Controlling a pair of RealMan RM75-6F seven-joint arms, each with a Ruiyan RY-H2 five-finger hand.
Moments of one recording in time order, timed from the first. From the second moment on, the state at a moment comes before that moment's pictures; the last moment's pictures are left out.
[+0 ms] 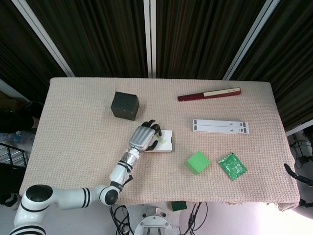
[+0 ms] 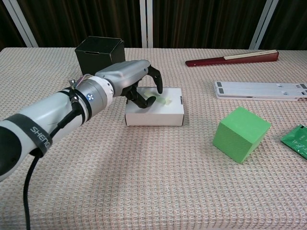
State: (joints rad) left arm -0.86 -1.93 -0.29 -1.34 0.97 0.99 0.48; right arm 0.00 -1.17 0.10 -1.29 -1.51 1.62 0.38
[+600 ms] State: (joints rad) left arm -0.81 -1.85 -0.26 -1.48 1.03 1.09 0.48; right arm 0.01 -1.16 0.10 -1.31 -1.54 1.63 0.36
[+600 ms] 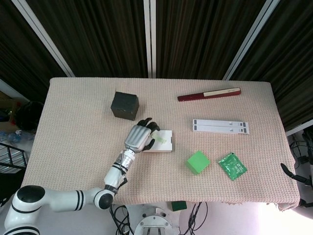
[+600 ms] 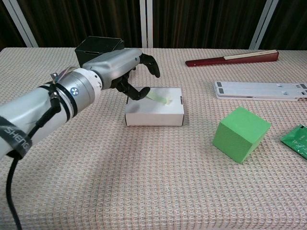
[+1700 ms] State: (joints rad) left arm -0.21 -1.37 0.04 -1.50 1.36 1.52 -0.16; right arm 0.53 -1.07 0.15 -1.97 -1.47 0.85 -0.56
